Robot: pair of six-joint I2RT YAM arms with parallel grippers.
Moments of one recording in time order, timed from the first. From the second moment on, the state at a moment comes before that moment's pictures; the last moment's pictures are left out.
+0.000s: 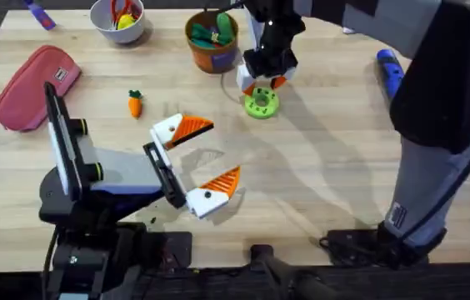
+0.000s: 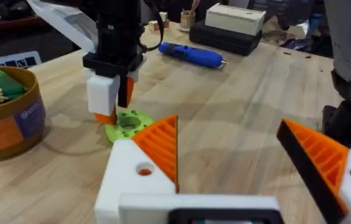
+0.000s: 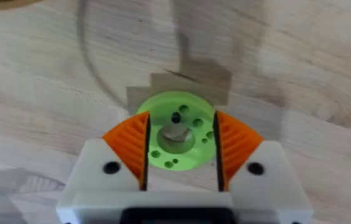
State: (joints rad) left arm -0.03 0.01 0.01 -0.11 1.03 0.01; right arm 0.50 2.18 1.85 -1.14 -0.01 0.22
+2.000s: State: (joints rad) left arm -0.03 0.01 0.01 -0.11 1.03 0.01; right arm 0.52 1.85 1.93 -1.29 0.02 0.18
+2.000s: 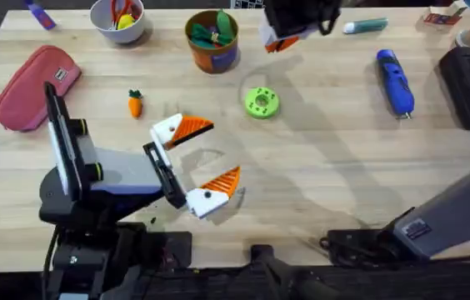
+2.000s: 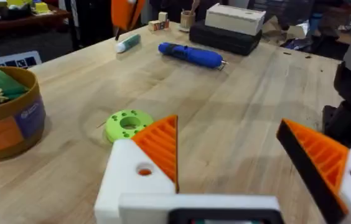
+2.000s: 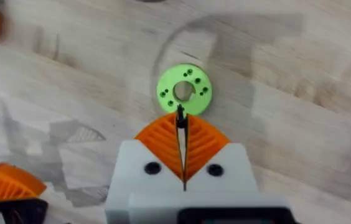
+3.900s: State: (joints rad) left arm -0.03 0.01 0.01 -0.11 1.03 0.01; right arm 0.96 1.77 2.06 -1.38 -0.26 -0.84
